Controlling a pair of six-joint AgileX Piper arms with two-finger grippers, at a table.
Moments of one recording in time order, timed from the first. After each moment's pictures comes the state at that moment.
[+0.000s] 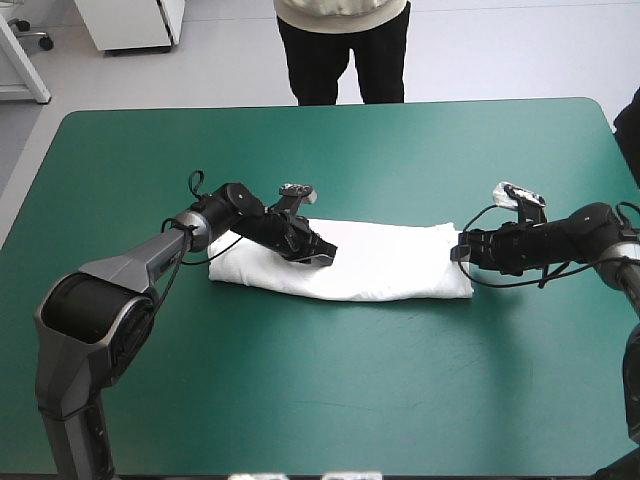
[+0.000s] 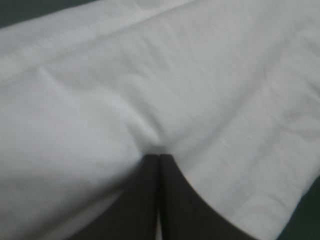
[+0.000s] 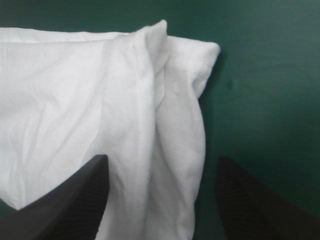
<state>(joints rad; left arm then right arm) -0.38 2.00 -1.42 -0.85 0.83 0.65 -0.11 1.65 -1.02 0.82 0.81 -0.60</state>
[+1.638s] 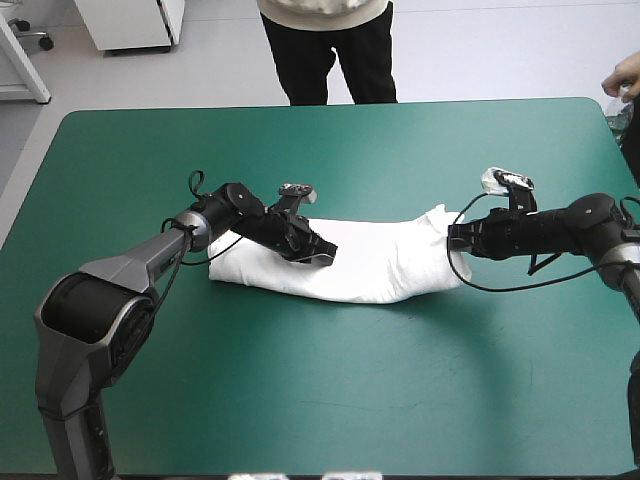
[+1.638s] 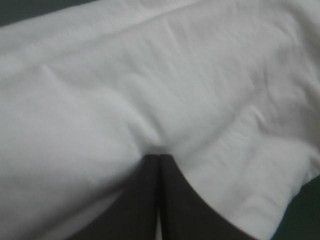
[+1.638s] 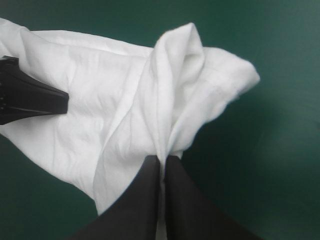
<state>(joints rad) -0.38 2.00 -1.42 -0.85 0.83 0.63 -0.06 1.57 -1.06 0.90 0.87 -0.69</state>
